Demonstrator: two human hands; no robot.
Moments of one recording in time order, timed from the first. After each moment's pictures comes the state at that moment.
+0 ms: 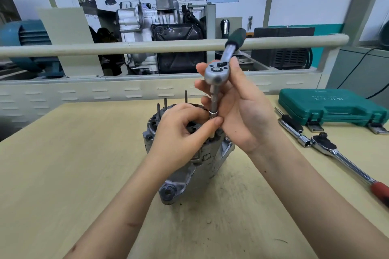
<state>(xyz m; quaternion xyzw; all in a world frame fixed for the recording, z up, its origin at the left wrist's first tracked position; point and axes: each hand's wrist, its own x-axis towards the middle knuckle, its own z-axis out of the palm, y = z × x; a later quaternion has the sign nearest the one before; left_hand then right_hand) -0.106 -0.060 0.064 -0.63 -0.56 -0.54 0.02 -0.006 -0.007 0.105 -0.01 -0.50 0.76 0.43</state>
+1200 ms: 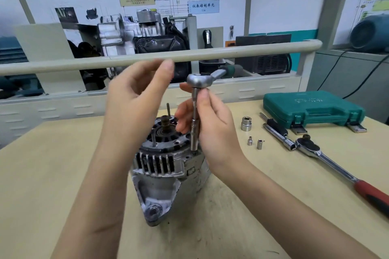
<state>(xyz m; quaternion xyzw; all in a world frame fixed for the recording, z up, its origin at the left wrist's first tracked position) -0.110 -0.064 0.125 -0.55 -0.50 -0.67 -0.03 -0.017 -0.008 0.080 -0.06 -0.62 0.58 0.52</state>
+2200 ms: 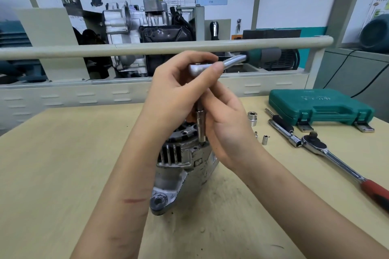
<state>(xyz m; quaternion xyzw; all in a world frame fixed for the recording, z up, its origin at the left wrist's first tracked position) -0.095 -0.048 0.118 -0.59 -0.45 -0.65 -0.15 -0.019 -0.009 0.082 0.02 -0.54 0.69 0.47</state>
